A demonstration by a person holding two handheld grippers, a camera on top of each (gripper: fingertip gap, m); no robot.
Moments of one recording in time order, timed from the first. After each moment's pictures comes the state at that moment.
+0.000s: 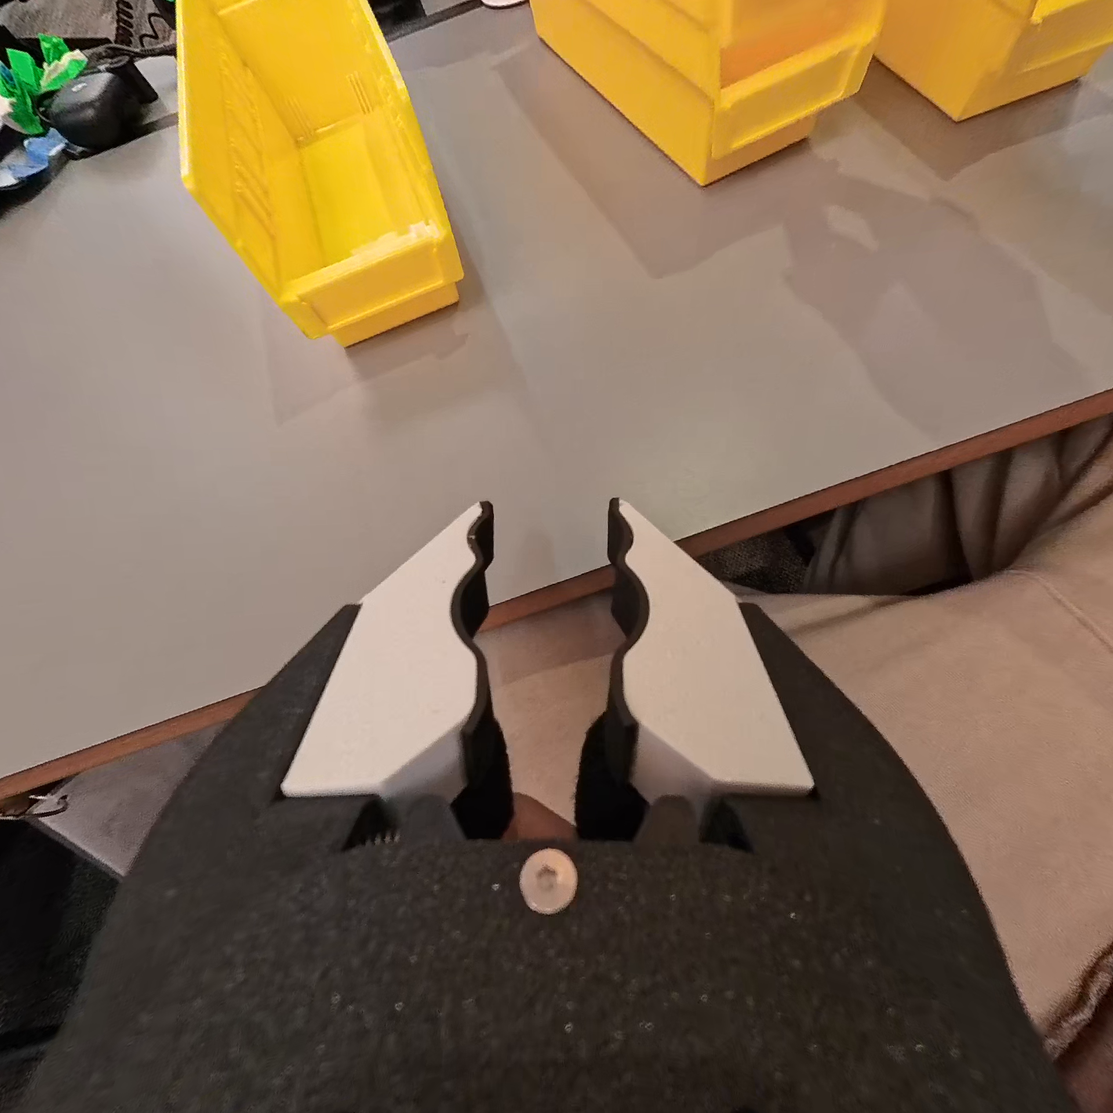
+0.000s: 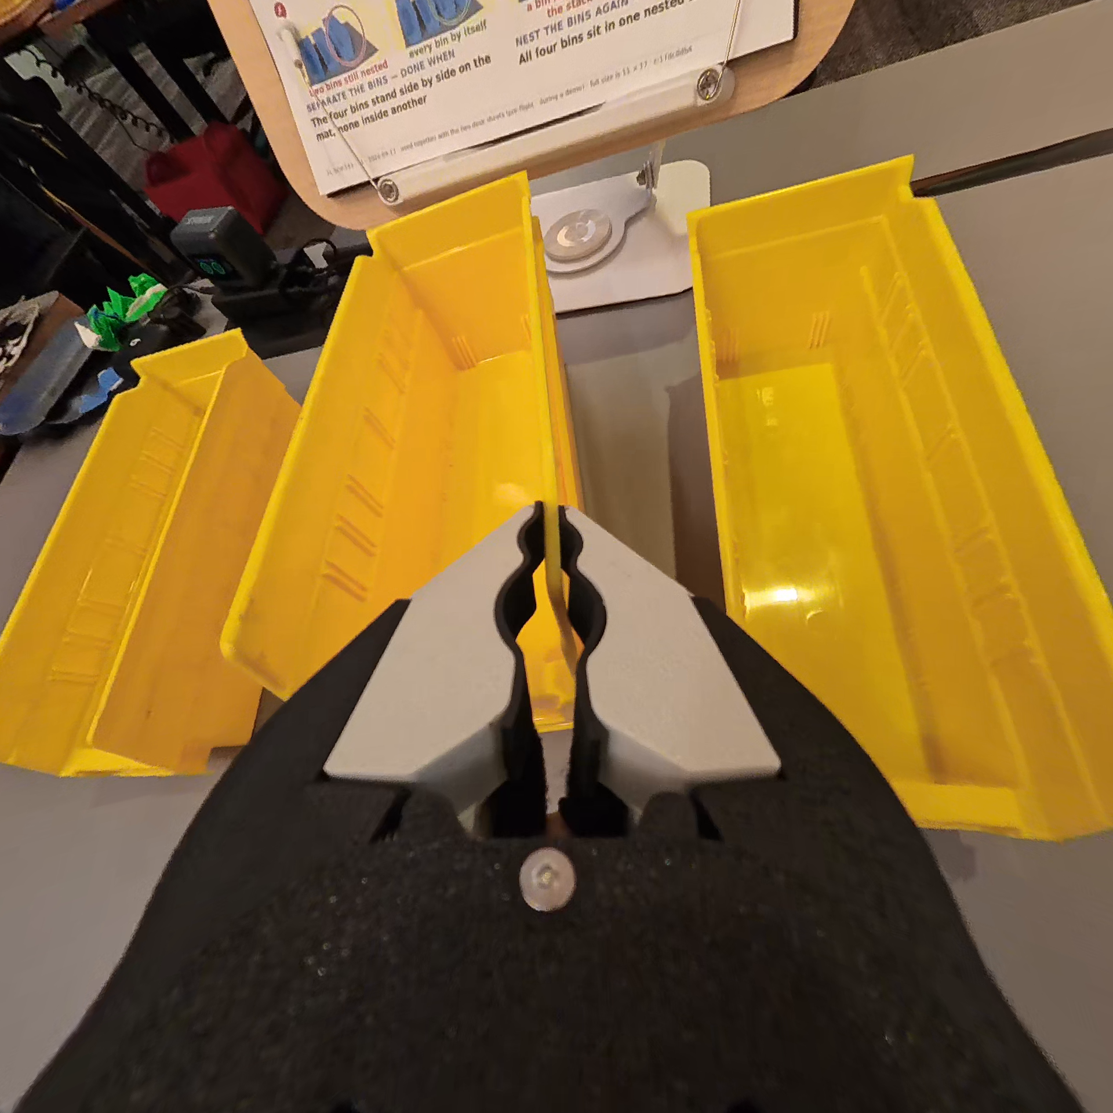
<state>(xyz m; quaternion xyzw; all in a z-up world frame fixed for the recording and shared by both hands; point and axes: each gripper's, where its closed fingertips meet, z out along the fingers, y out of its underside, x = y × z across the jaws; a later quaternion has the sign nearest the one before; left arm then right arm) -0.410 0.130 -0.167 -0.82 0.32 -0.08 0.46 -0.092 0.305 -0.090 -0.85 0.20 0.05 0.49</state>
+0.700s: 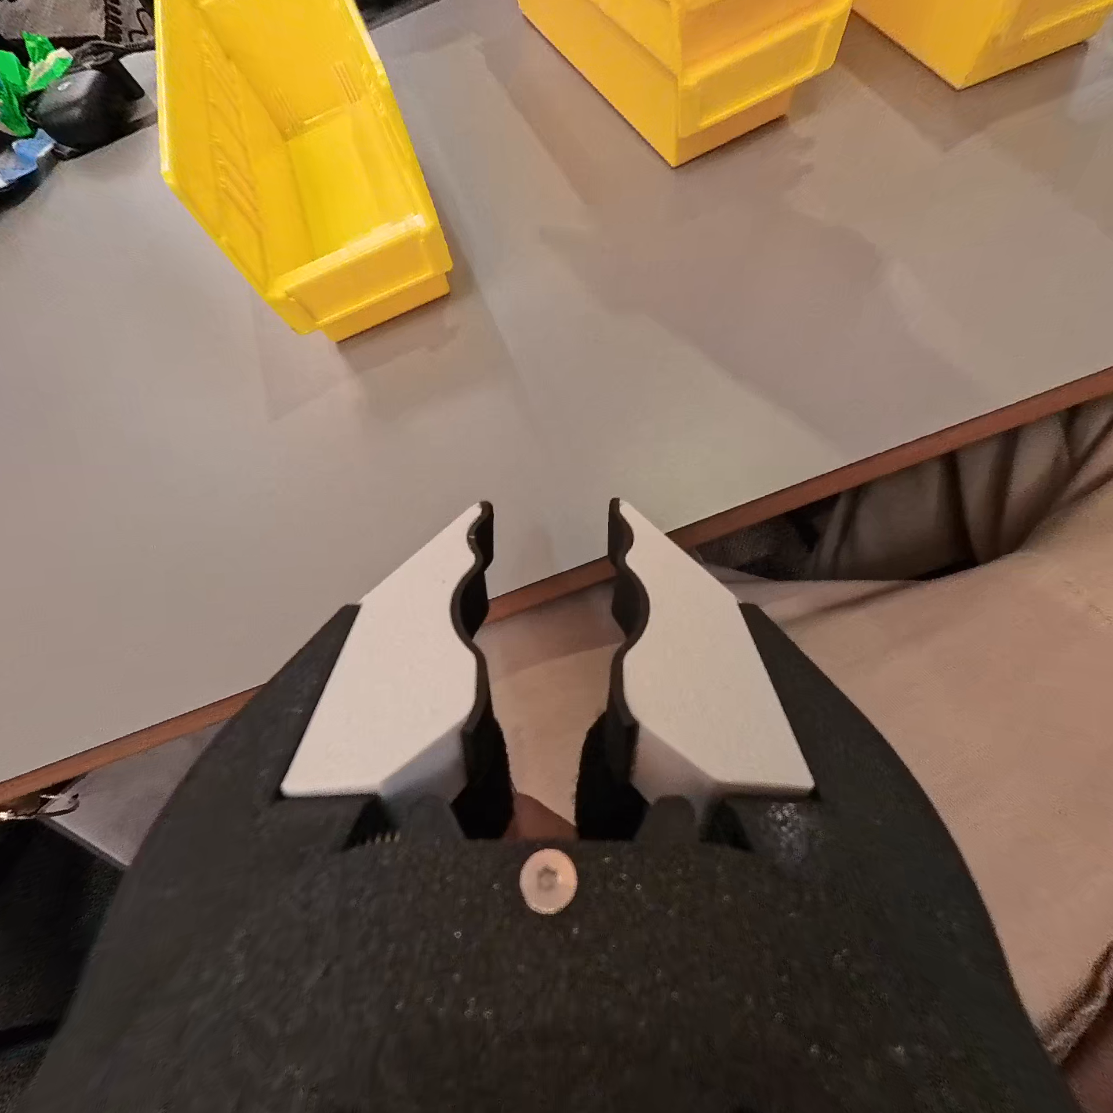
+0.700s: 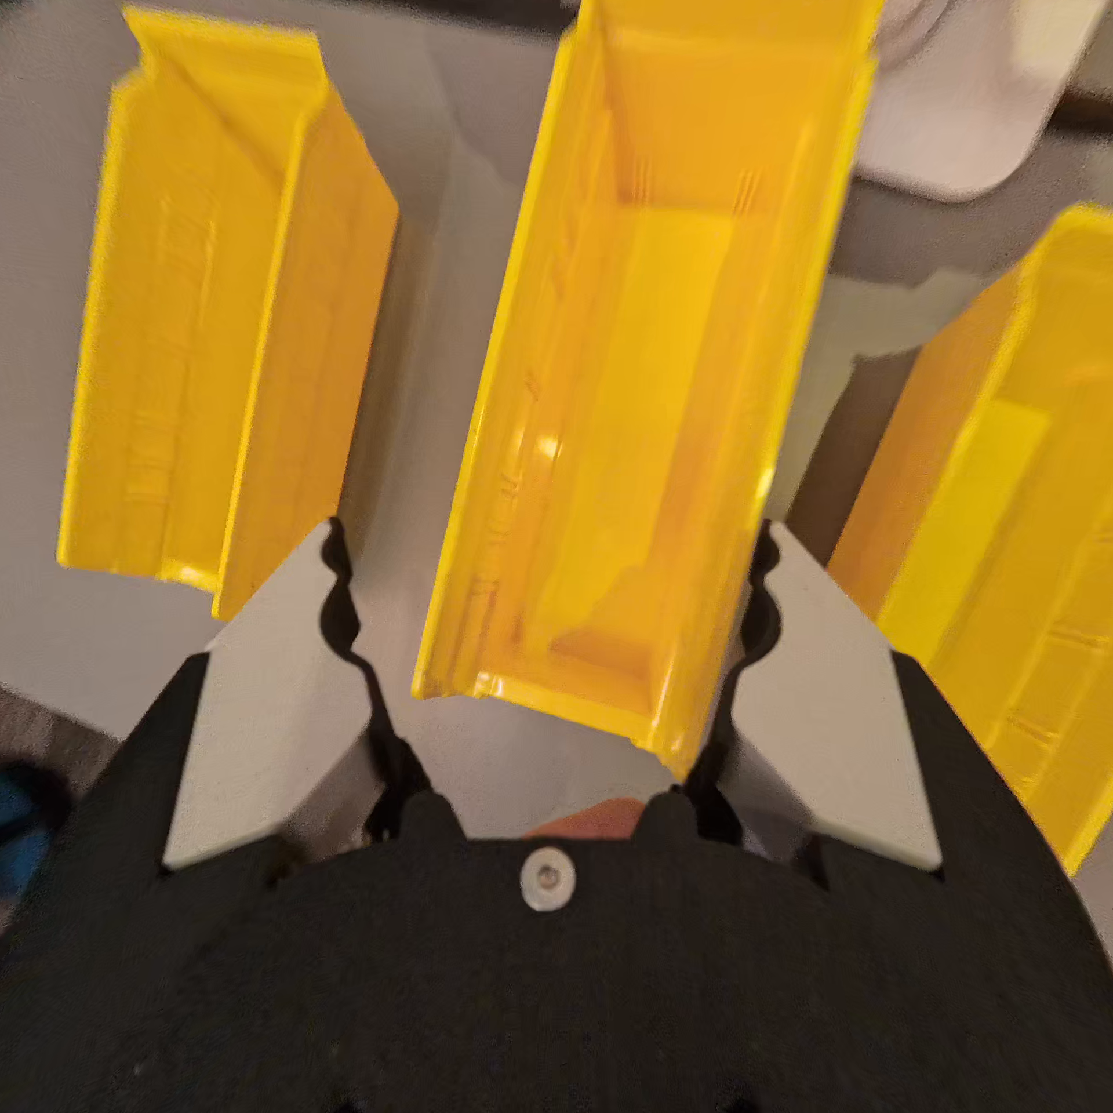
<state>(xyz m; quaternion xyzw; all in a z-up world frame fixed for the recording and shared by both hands) -0.409 0.127 -0.171 -0.82 0.33 -0.07 0.46 -0.153 0.368 -0.078 -0.97 0.04 0.09 0.24</state>
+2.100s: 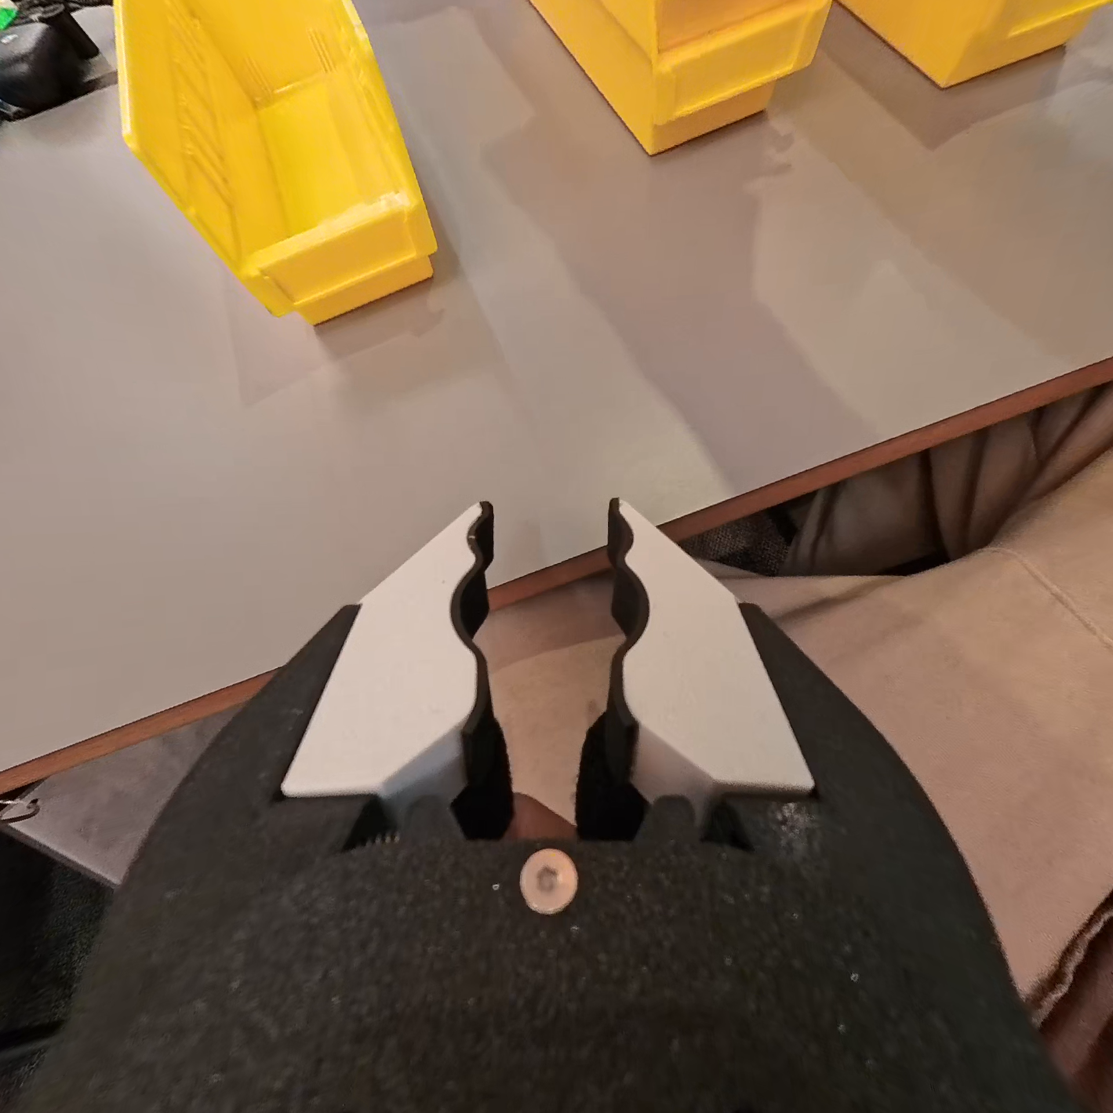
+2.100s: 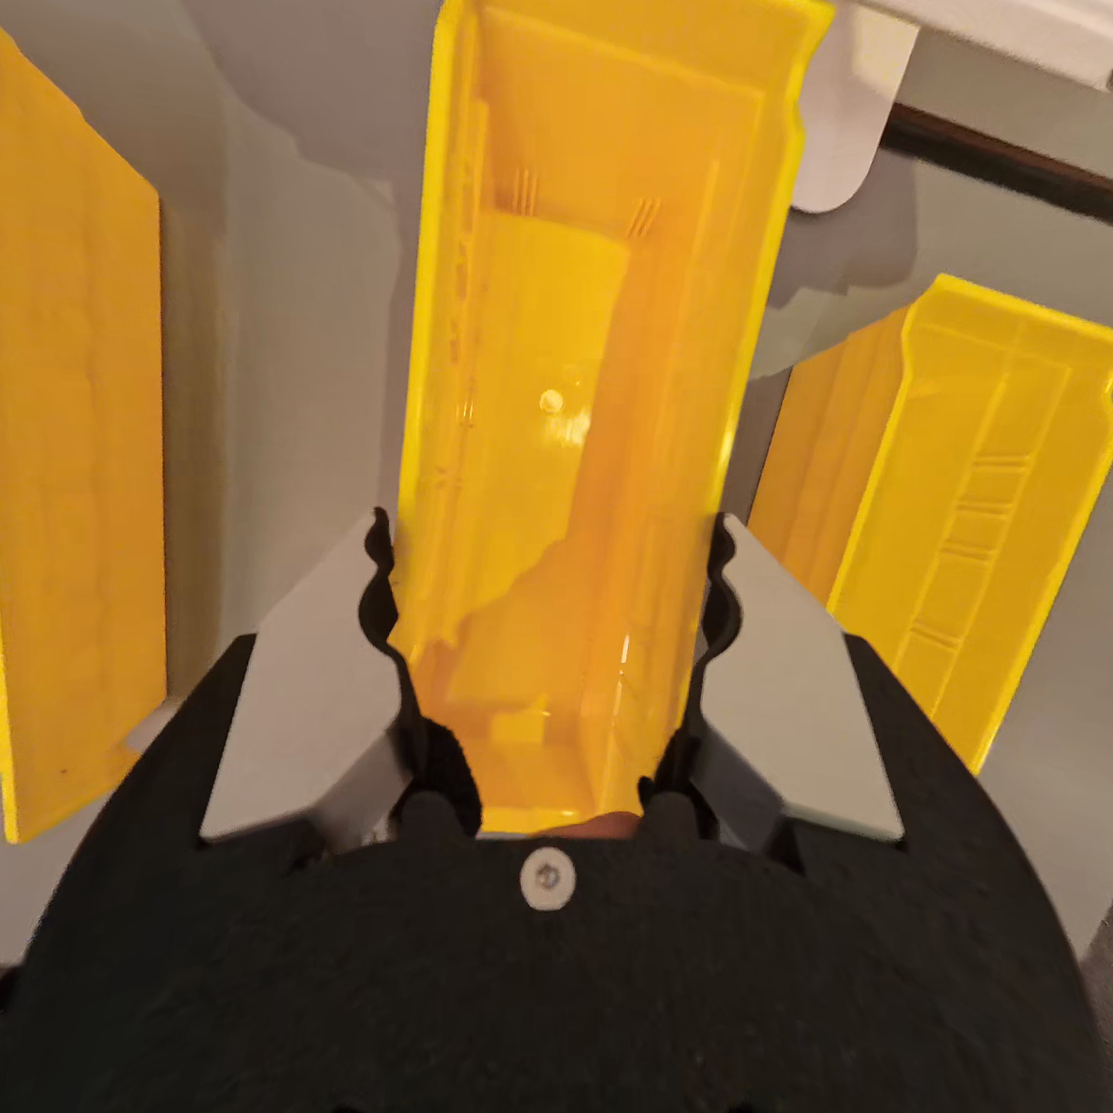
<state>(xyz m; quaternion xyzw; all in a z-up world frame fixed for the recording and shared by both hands) -0.408 0.126 -0.175 -0.83 0.33 -0.09 0.44 -0.127 0.411 -0.114 -0.98 0.06 -0.07 0.18</state>
